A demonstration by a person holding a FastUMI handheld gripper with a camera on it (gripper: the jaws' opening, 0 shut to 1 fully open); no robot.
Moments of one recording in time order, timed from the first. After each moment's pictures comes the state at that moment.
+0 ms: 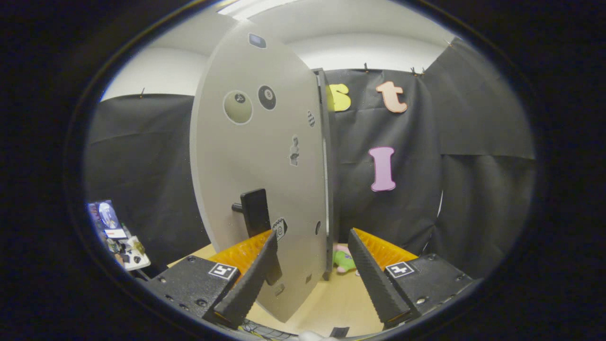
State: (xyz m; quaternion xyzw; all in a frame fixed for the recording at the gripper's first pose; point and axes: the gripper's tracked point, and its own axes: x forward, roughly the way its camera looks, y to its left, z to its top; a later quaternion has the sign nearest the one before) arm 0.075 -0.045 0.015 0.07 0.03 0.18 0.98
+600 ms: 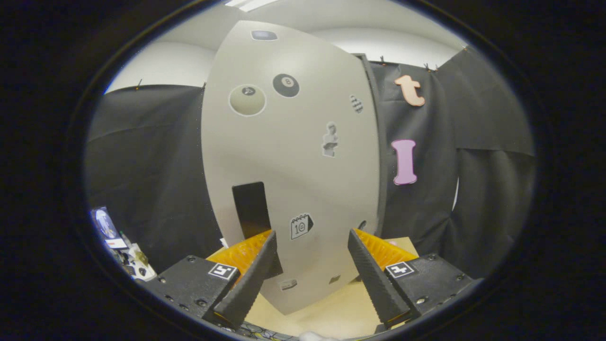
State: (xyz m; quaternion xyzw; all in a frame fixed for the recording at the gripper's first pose) arm 0.112 0.126 0.024 0.07 0.05 0.19 0.98
